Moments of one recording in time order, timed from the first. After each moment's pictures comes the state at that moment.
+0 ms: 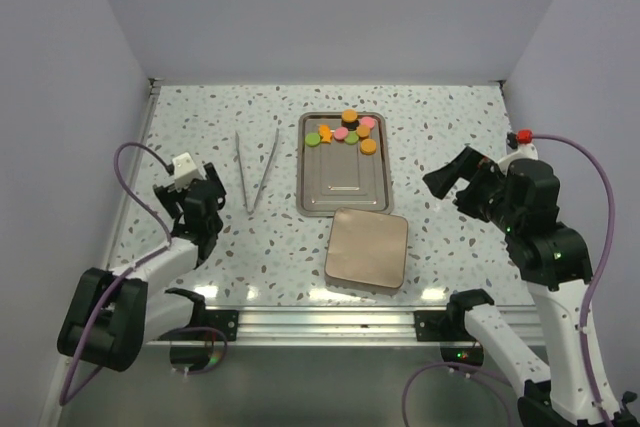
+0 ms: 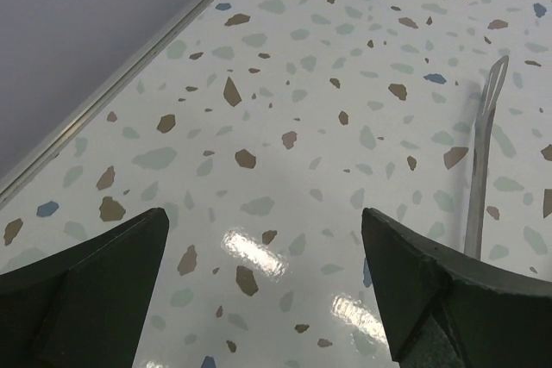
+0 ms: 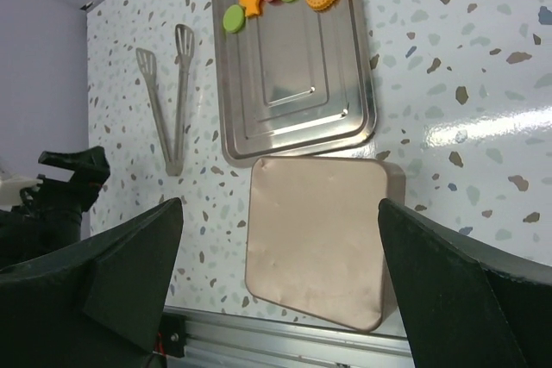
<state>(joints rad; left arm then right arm) -0.25 1.12 0.31 0.46 -0.80 -0.27 0.19 0.72 1.17 -0.94 -0.07 0.66</state>
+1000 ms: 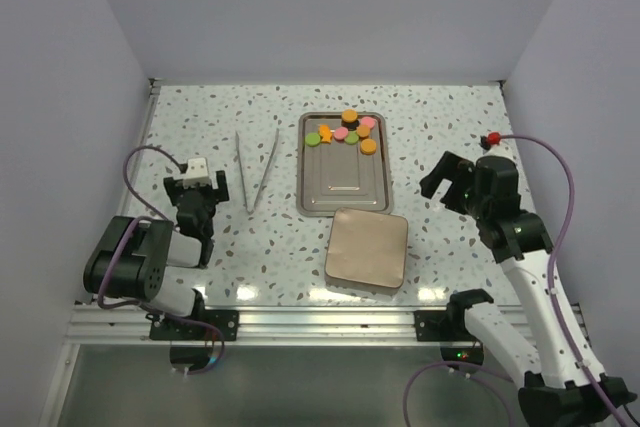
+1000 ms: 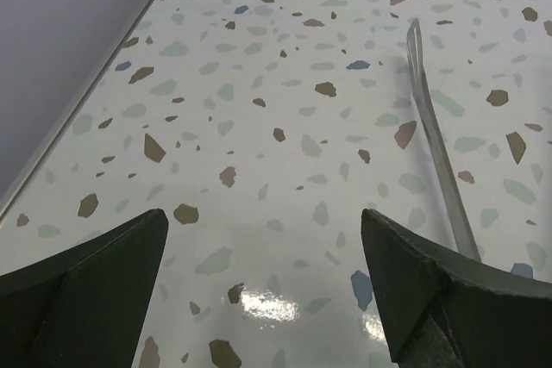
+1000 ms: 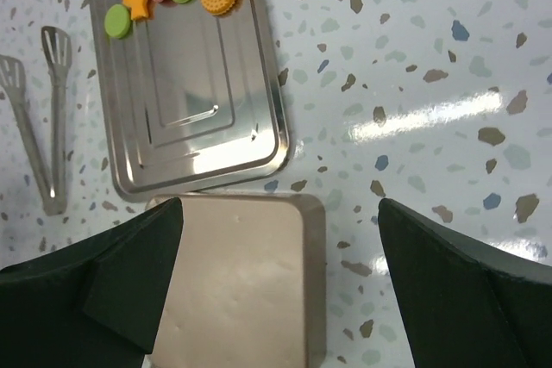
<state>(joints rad) -0.12 1.50 0.21 1.16 -0.37 0.06 0.19 0.77 0.93 -0.75 0.08 0.59</state>
